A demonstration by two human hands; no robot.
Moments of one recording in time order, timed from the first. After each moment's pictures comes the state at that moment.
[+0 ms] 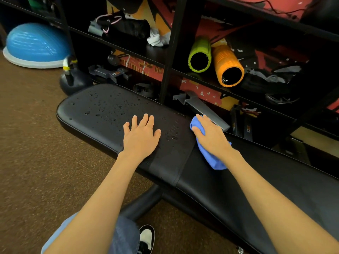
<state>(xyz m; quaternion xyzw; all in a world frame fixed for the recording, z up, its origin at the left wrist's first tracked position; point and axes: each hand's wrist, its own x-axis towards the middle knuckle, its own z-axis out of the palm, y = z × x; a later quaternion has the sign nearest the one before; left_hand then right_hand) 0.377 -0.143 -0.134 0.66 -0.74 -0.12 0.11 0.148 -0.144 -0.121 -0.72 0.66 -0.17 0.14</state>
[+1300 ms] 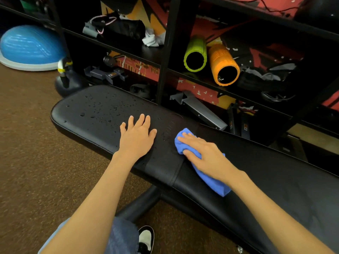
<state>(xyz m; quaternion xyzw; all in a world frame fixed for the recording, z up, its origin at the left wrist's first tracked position) 0.376 -0.147 -0.134 0.65 -0.75 -0.12 0.10 0.158 -0.080 -0.116 -0.80 0.55 -0.18 0.17</state>
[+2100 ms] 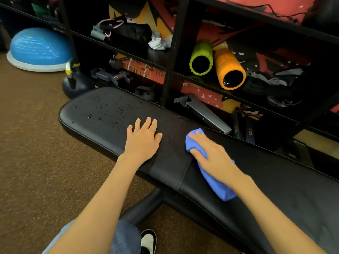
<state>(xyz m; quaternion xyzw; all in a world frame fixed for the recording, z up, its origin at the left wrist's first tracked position) 0.380 -0.145 -0.132 0.63 -0.76 -0.12 0.09 0.163 -0.085 -0.114 -0.76 0.60 -0.19 0.16</state>
